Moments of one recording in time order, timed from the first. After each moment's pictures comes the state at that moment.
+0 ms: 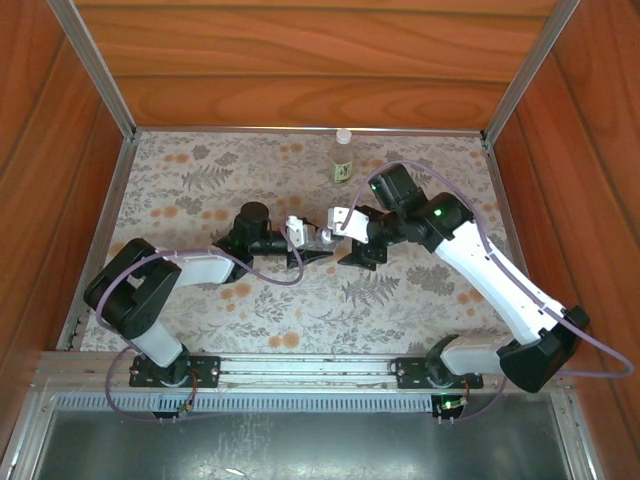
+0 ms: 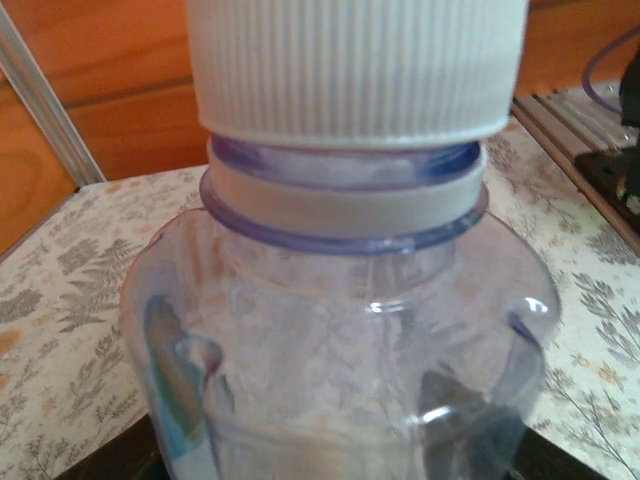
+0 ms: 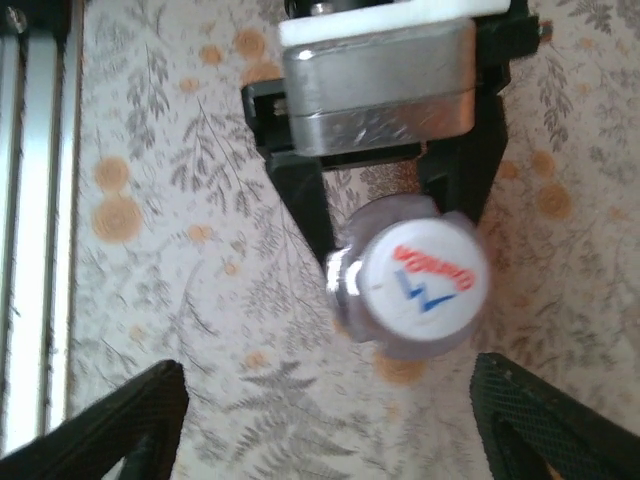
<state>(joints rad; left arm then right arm) -0.68 1.61 0.67 0.66 0.81 0.42 0.70 1.31 1.38 -1.09 -0.37 -0.85</state>
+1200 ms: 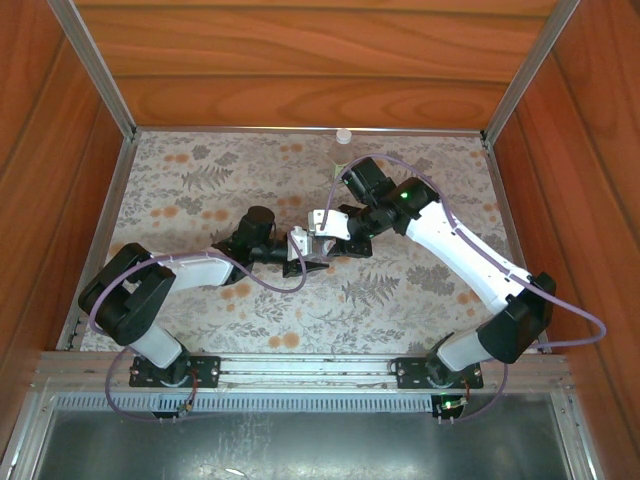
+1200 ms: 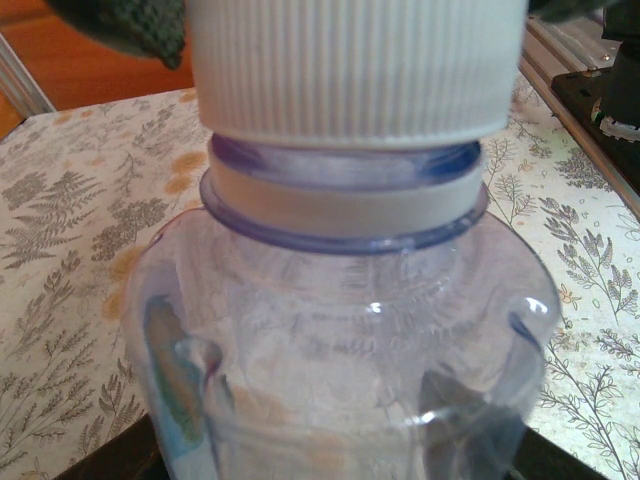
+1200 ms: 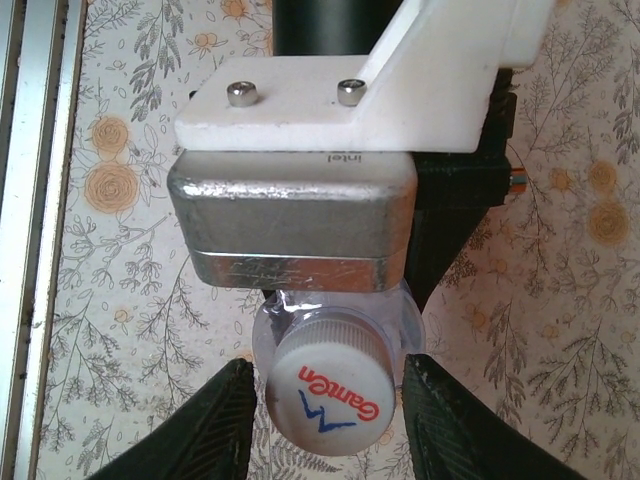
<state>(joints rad) -0.70 1.58 0.67 0.46 0.77 0.52 0.75 1.48 1.46 -1.12 -0.36 -0.93</state>
